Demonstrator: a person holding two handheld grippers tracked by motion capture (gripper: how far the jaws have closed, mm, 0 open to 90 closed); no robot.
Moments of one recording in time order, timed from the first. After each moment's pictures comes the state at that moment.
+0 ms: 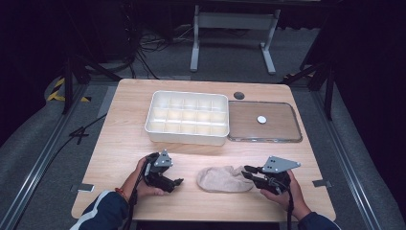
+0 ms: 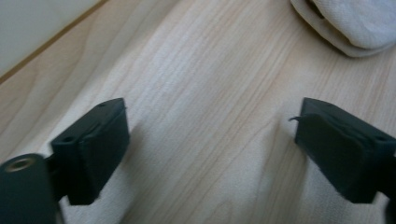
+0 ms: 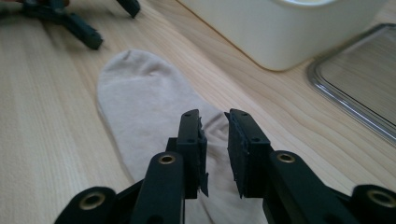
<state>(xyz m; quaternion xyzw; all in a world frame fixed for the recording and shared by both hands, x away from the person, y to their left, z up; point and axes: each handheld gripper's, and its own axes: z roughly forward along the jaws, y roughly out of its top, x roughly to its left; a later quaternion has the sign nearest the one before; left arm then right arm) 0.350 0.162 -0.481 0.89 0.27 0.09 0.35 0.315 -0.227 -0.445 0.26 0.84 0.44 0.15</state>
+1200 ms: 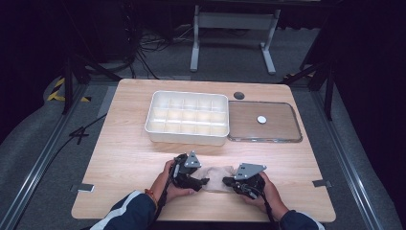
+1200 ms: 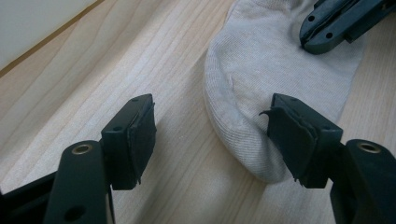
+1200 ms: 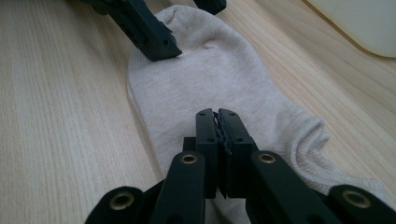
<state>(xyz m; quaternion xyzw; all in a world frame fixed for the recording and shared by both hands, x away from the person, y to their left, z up) 0.346 0.079 -0.477 0.90 0.25 0.07 0.36 0.317 -0.168 -0.477 0.21 0.89 0.39 0.11</state>
